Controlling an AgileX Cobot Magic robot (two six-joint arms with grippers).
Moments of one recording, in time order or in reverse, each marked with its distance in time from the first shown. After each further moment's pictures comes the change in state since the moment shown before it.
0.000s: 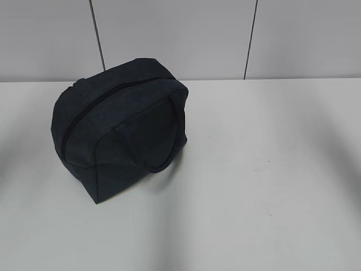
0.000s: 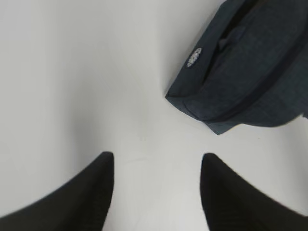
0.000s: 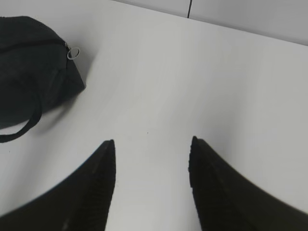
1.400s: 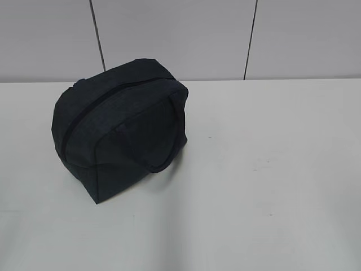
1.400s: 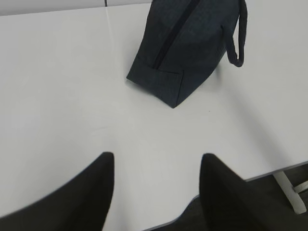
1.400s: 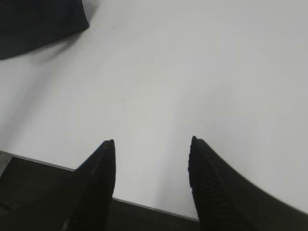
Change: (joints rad) left arm 0.000 -1.157 0.691 -0.115 0.006 -0.001; right arm 0.000 -1.235 1.002 -0.026 -0.037 0.044
